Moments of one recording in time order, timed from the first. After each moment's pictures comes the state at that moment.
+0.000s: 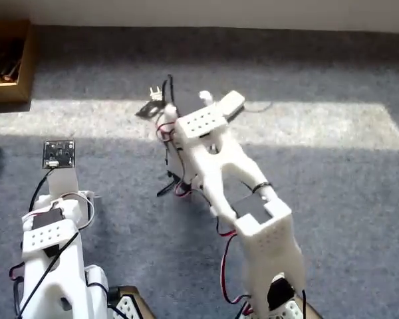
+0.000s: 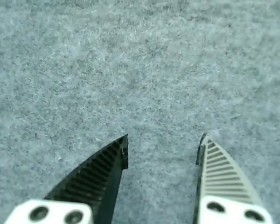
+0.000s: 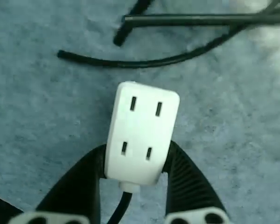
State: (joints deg) left arm -27.6 -44.4 76.8 35.6 -10.3; right arm -36.7 30.2 -24.9 97.8 22.8
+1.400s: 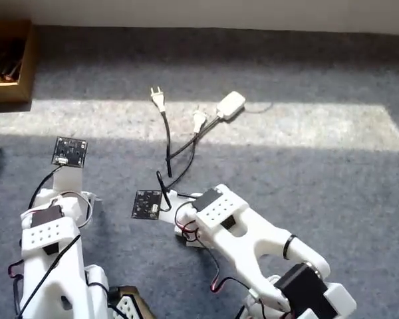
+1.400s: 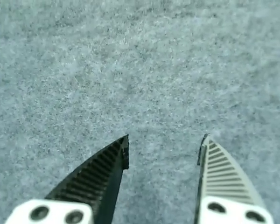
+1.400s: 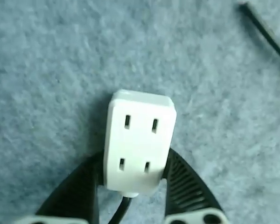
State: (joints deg) left arm -27.6 -44.4 75.0 37.3 -20.7; right arm -46.6 -6.3 48.9 48.0 45.8
